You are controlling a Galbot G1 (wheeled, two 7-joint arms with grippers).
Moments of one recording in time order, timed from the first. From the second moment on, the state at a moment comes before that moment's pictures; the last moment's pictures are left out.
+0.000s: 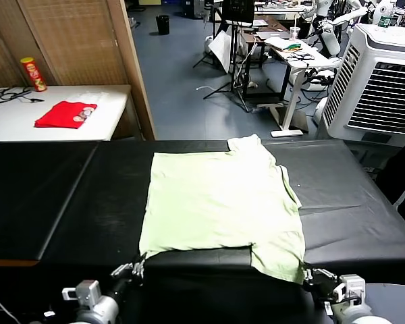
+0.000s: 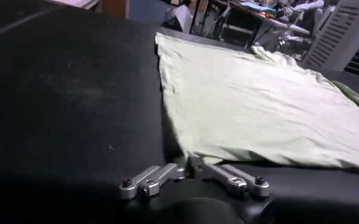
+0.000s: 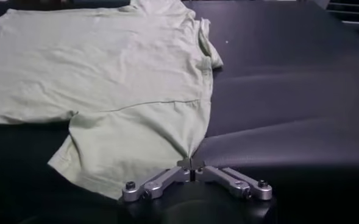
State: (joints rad) left arm 1.75 -1.28 -0.56 -2.22 -0.50 0.46 -0.08; right arm -1.80 1.21 0.74 2.31 0.46 -0.64 0.07
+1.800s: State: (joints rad) left arm 1.35 -1.27 -0.49 -1.95 -0.33 0.37 -0.07; right arm -1.25 1.00 0.49 1.87 0.45 -0.35 -0.04
